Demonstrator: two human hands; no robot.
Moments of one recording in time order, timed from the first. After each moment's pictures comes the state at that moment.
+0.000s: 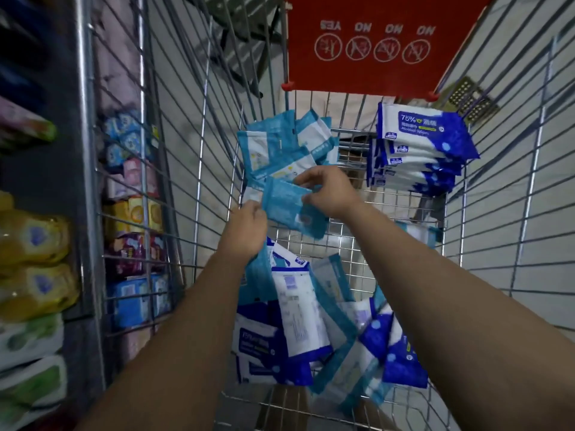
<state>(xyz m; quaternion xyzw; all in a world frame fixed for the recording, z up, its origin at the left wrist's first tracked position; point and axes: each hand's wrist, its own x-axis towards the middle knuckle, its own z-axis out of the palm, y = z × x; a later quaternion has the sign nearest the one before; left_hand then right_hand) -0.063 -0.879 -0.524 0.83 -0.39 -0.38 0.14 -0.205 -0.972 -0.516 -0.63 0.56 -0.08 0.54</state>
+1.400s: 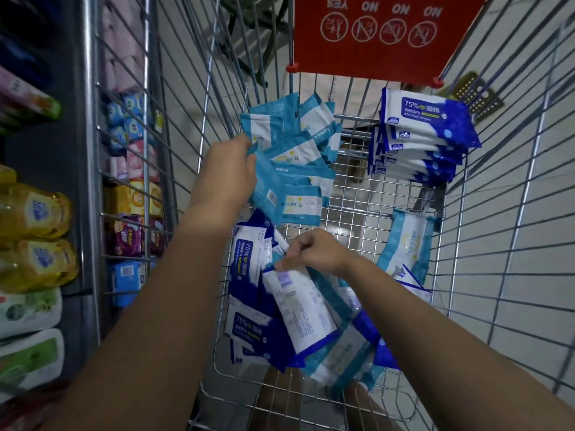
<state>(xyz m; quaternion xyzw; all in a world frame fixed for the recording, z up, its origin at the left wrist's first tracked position) -0.054 -0.900 -0.451 0.81 -0.54 -0.18 0.15 -0.226 -0.872 -0.539 -0.53 0.49 0.04 0.69</state>
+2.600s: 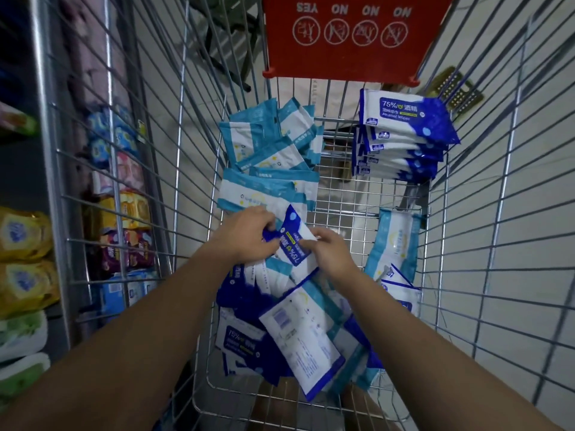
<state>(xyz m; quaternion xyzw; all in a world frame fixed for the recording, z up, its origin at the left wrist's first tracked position) -0.067 -0.867 -0.540 0.64 -0.69 -0.32 -0.02 -0.243 -0.864 -0.550 -0.32 0.65 -0.15 0.68</state>
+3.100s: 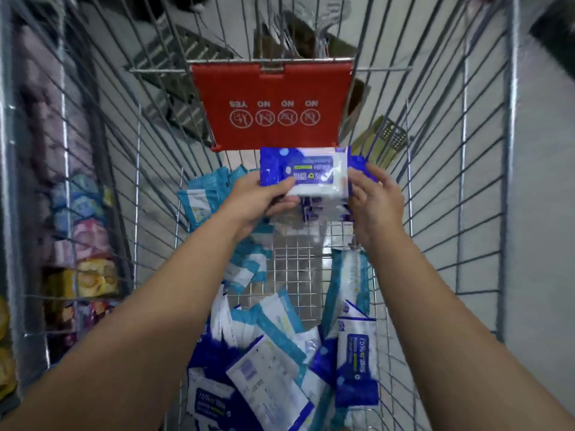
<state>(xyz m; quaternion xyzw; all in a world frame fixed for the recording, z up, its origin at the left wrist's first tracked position) -0.157 -0.991 -0.441 0.58 -0.27 -0.67 0.38 -0.330 -0.991 -0.441 -0.12 0.59 -0.54 0.58</state>
